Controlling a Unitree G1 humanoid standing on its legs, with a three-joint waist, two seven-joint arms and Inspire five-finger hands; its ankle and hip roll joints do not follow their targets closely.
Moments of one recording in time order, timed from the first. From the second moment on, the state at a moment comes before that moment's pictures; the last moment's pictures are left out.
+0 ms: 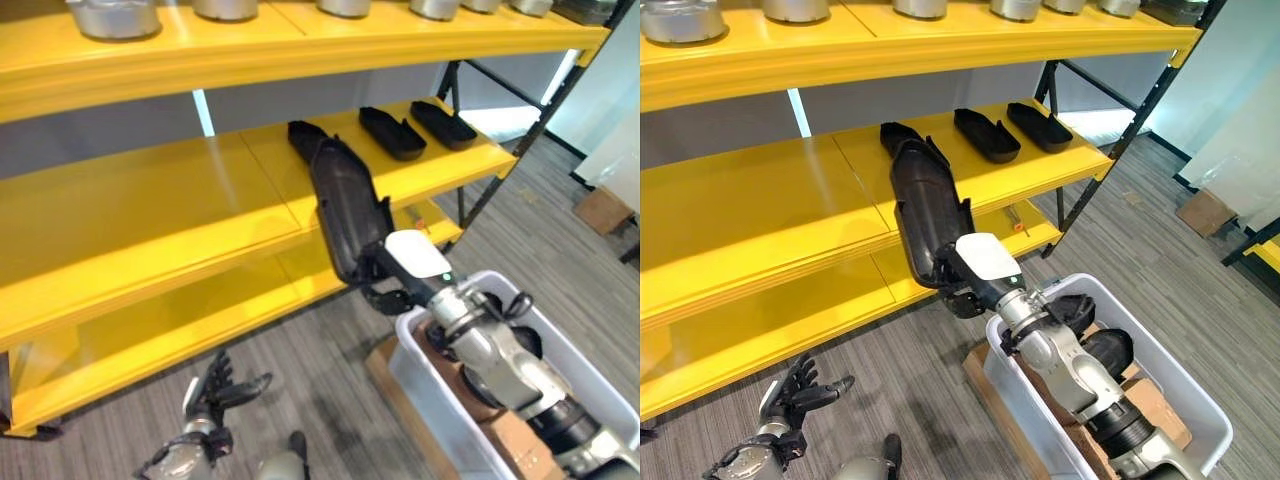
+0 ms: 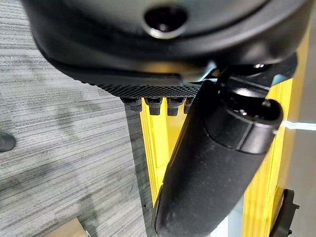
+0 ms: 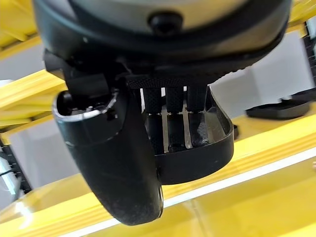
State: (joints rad) left arm 0.22 0.37 -0.06 0.40 -0.53 -0.08 0.08; right arm -0.34 -0.57 0.50 -0.07 -0.55 -0.06 -0.08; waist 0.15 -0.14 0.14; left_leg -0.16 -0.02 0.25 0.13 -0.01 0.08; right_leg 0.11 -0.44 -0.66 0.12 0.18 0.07
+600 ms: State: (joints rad) left arm 0.21 0.31 -0.07 0.39 -0.49 -0.08 0.08; right arm -0.27 -0.64 0.47 -0.09 -0.53 -0.09 -0.05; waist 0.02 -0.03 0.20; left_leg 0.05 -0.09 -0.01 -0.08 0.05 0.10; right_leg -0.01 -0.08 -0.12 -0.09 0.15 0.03
